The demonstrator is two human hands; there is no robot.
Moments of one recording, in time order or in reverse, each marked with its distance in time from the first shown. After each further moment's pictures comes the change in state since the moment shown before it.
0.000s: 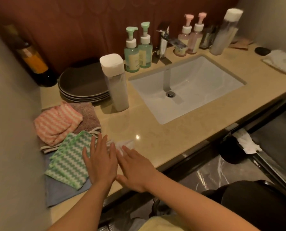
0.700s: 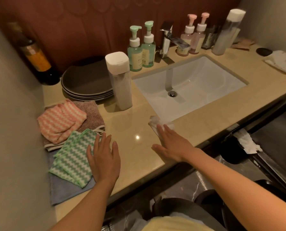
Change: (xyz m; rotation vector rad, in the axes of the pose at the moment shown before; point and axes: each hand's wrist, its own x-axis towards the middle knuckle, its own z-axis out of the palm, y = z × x) left_hand 0.002 -0.004 -0.002 -0.089 0.036 0.006; right_hand -0.025 0.098 -0.038 0.059 -0.036 0.317
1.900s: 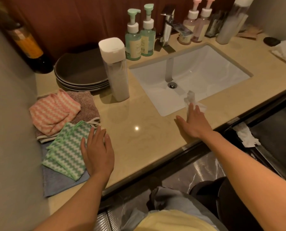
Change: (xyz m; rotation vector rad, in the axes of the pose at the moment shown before) left_hand 0.000 -0.003 0.006 -0.037 0.064 -0.009; right_hand 0.009 0.077 -0.020 0.134 0.218 0.406
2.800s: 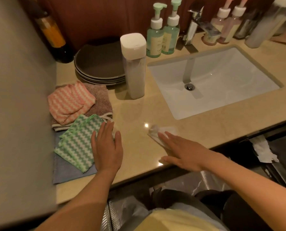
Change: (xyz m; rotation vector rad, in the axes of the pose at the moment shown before) left_hand 0.000 0.004 -0.003 -0.072 0.013 -0.045; right_hand -0.061 -0.060 -0.007 -0.275 -0.470 -0.643
